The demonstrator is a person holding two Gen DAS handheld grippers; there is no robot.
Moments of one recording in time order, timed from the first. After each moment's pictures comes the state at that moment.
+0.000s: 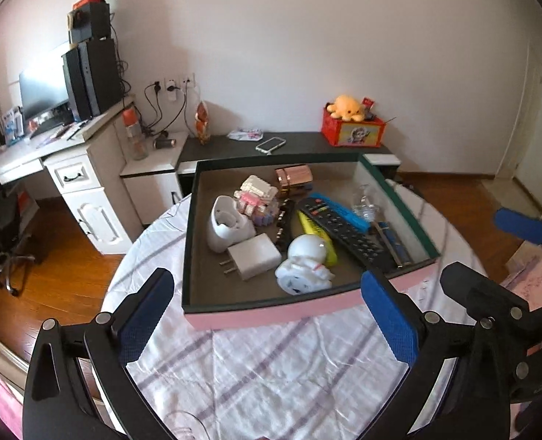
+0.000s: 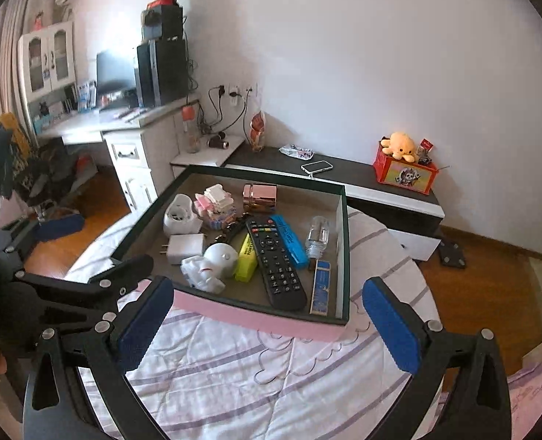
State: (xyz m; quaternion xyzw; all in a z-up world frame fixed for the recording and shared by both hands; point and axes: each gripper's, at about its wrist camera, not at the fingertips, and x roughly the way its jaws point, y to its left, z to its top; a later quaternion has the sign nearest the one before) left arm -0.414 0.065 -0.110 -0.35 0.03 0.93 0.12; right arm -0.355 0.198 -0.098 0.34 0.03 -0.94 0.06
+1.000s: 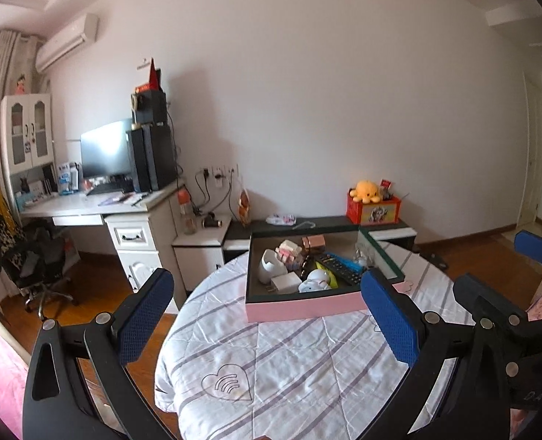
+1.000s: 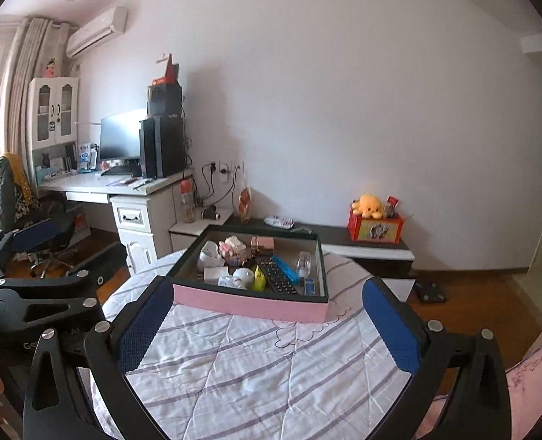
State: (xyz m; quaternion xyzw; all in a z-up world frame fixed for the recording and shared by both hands) left arm -0.223 0.030 -0.044 -0.16 0.04 0.99 0.05; right arm -0.177 0.169 -0.048 0.17 0.03 -0.98 0.02
